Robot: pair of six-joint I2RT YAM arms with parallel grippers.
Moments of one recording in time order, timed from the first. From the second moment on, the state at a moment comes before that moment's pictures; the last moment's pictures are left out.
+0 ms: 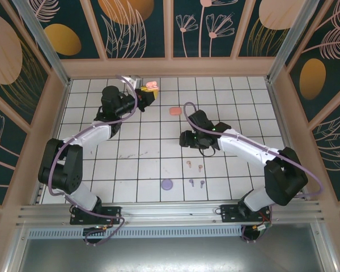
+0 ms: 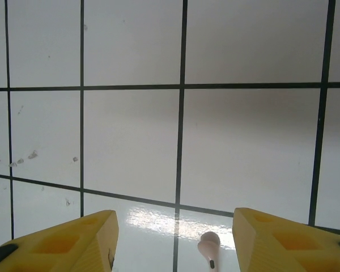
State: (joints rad) left arm -0.32 1.63 1.00 0.61 0.62 -0.31; right arm 0.70 1.48 1.01 -0.58 -0.03 0.67
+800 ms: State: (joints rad) left arm -0.32 1.60 0.93 0.69 0.59 -0.35; right arm 0.78 1.58 1.00 -0.62 0.03 0.82
